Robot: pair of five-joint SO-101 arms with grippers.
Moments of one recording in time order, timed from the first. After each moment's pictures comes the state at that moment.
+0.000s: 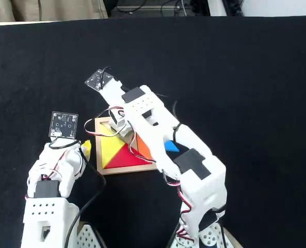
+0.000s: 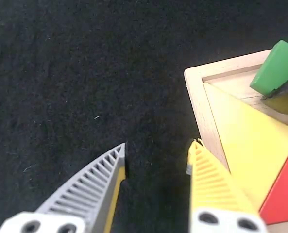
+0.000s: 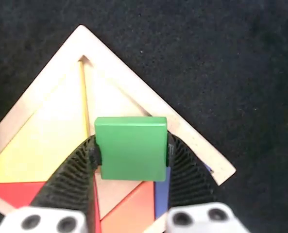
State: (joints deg) left arm -8.1 -75.4 90.1 39.3 -11.5; right arm -32.8 22.3 4.4 60.4 17.0
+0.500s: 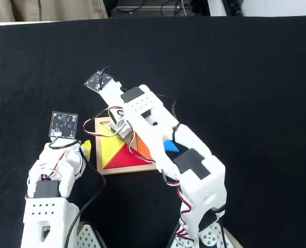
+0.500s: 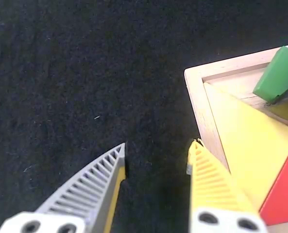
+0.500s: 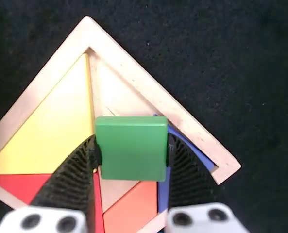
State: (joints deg) left arm -8.1 -75.4 90.1 39.3 -11.5; right arm -33.0 22.4 3.5 62.5 17.1
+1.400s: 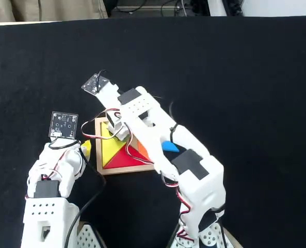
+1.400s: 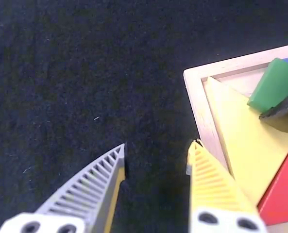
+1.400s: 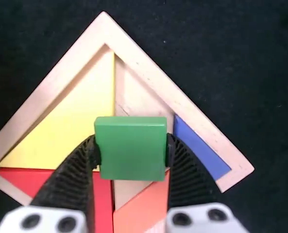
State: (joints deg) left arm -8.1 -75.4 90.1 39.3 -11.5; right arm -34.3 22.7 3.5 63.3 16.9
